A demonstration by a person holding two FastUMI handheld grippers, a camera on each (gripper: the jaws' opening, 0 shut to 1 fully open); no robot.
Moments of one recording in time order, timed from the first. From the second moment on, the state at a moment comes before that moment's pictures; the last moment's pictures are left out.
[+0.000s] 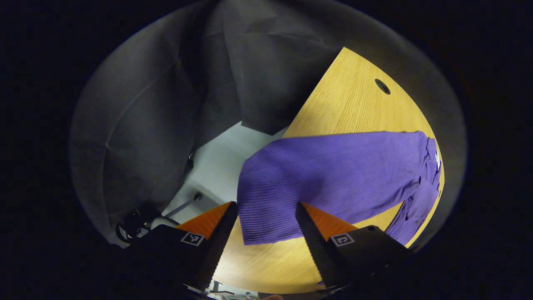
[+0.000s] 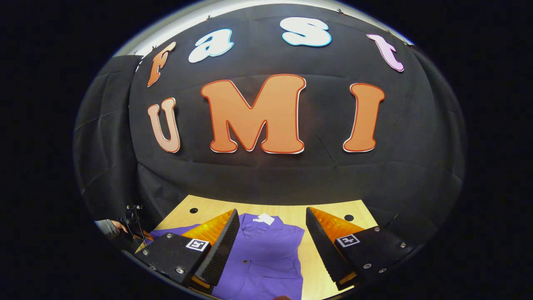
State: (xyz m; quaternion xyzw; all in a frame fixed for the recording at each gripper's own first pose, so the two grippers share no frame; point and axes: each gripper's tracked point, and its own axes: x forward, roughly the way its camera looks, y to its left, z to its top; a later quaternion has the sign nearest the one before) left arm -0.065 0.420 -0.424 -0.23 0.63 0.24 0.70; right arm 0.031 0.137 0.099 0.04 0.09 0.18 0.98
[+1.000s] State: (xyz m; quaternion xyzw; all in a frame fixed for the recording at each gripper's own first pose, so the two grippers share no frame) left arm 0.044 0.280 -0.273 -0.08 0.57 0.10 0.81; right arm 0.024 0.055 0.074 0.10 0.08 0.20 0.97
